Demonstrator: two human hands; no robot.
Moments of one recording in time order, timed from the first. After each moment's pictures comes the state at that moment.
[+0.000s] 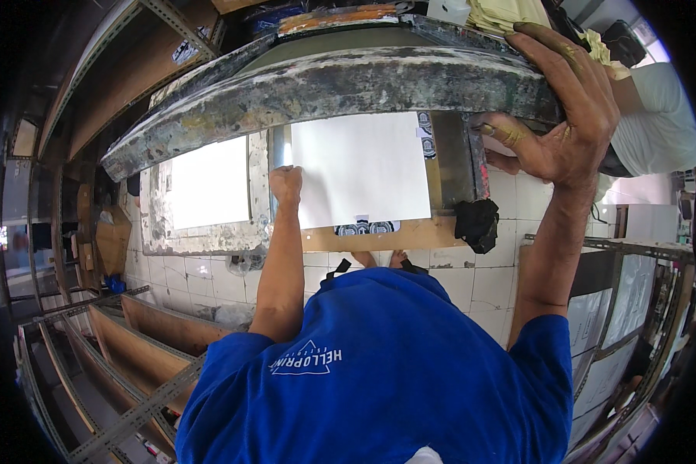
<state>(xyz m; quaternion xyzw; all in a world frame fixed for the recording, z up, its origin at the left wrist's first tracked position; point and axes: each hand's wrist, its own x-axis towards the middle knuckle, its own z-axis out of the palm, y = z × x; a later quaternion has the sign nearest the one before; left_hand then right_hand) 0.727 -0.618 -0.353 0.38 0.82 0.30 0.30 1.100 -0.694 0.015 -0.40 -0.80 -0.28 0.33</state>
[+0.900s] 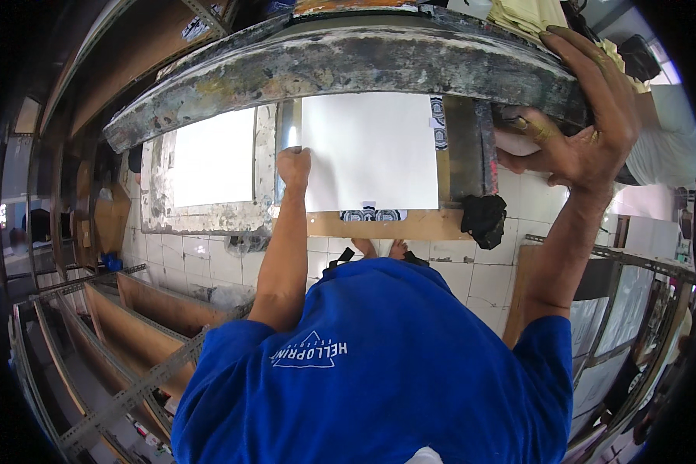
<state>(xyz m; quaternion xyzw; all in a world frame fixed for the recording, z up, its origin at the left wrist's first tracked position) 0.725 -0.623 -0.359 0.43 0.81 0.31 0.26 1.089 -0.699 0.019 -0.43 -0.80 -0.24 0.34</state>
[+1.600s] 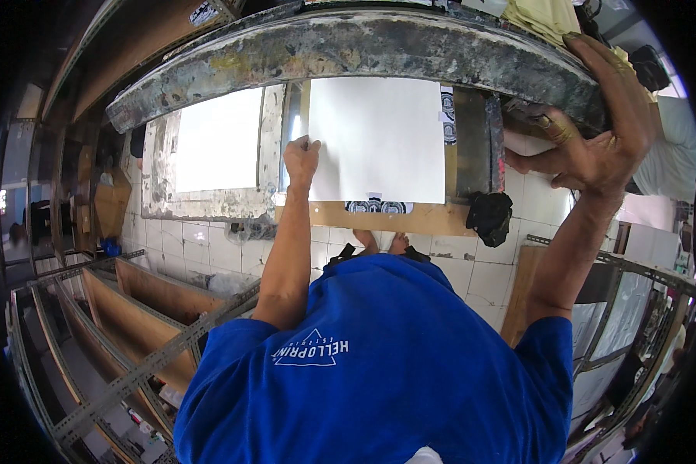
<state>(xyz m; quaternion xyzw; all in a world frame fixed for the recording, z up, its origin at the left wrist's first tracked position) 0.715 -0.640 -0.375 0.50 0.74 0.36 0.28 1.090 -0.698 0.022 -0.40 -0.82 -0.27 0.31</state>
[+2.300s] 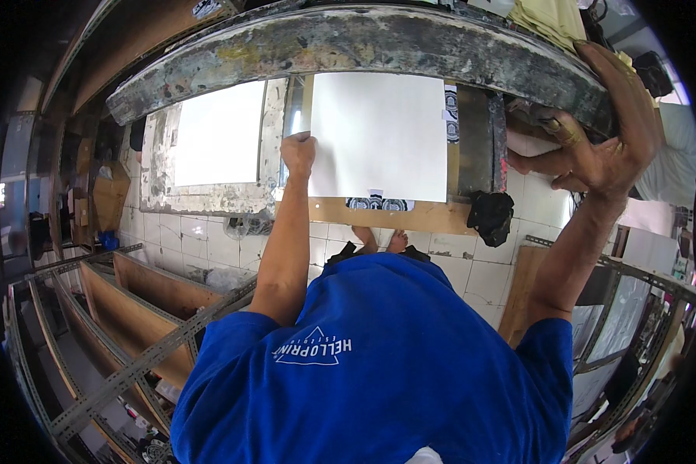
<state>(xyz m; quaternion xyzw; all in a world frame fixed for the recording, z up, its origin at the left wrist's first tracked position) 0.710 -0.632 -0.373 0.42 0.77 0.35 0.32 1.095 -0.696 0.018 -0.40 -0.83 -0.24 0.32</state>
